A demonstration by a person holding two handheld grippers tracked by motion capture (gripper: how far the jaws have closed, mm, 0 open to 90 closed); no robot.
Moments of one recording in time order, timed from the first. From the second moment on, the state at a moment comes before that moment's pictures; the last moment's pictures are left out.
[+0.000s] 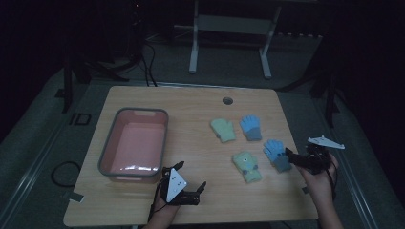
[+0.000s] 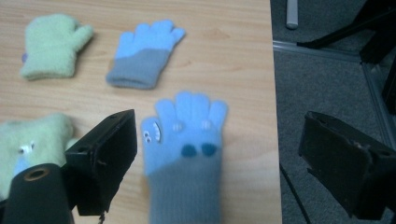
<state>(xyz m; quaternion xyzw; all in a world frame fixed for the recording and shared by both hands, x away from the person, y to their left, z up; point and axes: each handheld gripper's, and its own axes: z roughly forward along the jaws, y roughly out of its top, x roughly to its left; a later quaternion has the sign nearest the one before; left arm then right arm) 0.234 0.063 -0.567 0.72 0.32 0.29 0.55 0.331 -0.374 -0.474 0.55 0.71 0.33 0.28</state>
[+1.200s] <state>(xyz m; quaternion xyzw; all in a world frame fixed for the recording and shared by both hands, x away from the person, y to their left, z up) 0.234 0.063 -0.567 0.72 0.31 0.29 0.55 0.402 -0.249 -0.449 0.42 0.80 0.38 0.23</state>
